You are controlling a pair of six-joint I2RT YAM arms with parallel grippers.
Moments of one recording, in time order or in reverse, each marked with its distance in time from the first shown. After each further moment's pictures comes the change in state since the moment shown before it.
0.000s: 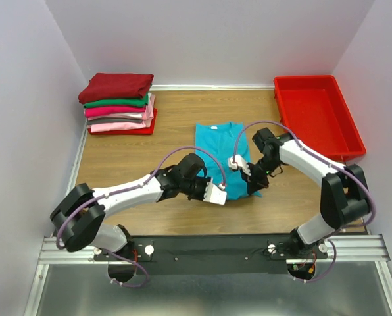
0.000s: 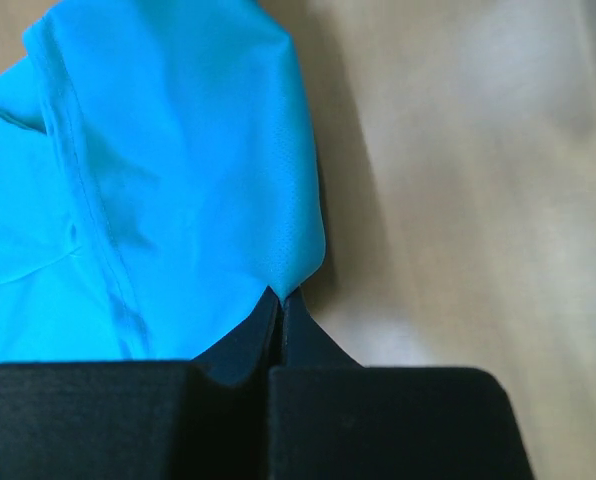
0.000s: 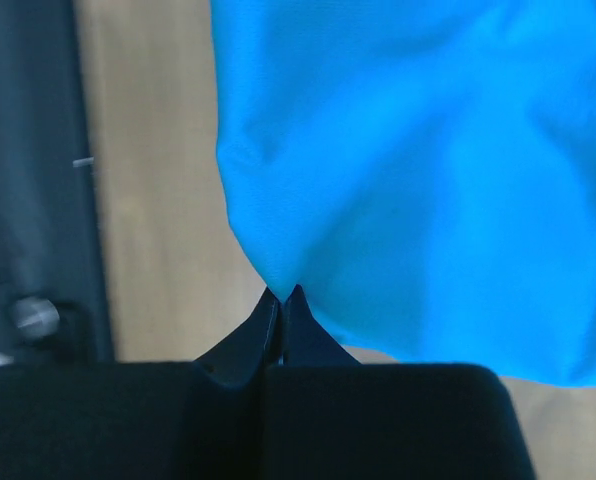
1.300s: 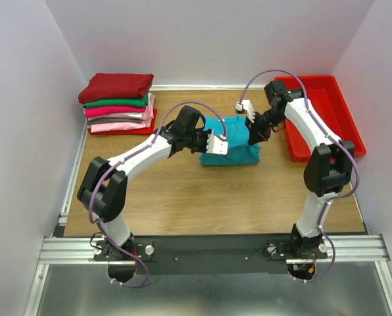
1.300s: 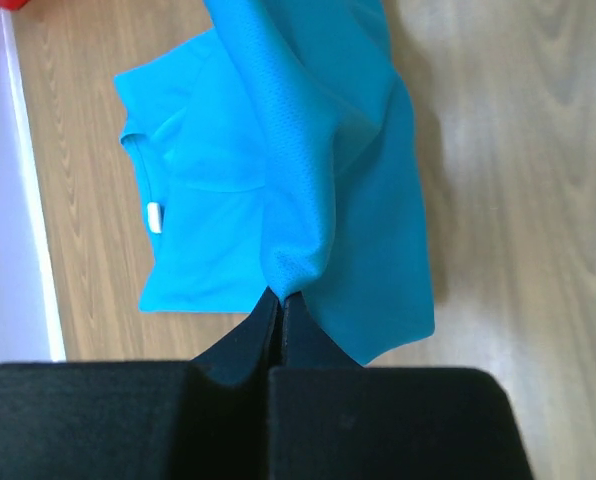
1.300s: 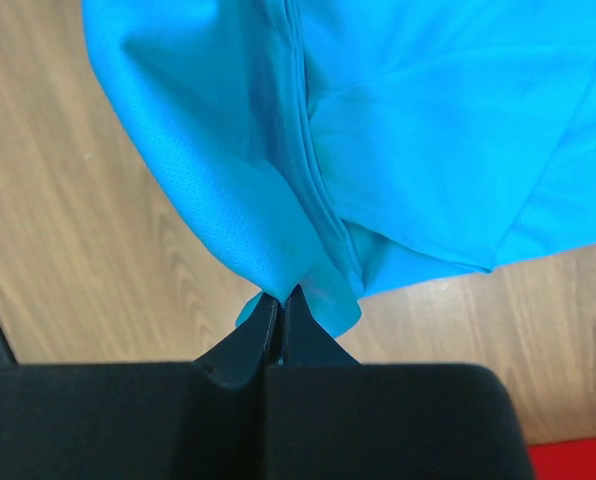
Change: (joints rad) left arm 0.261 0.272 0.475 -0.124 0.073 0.205; right arm -0.171 0.296 0.667 -0.182 0.005 0.163
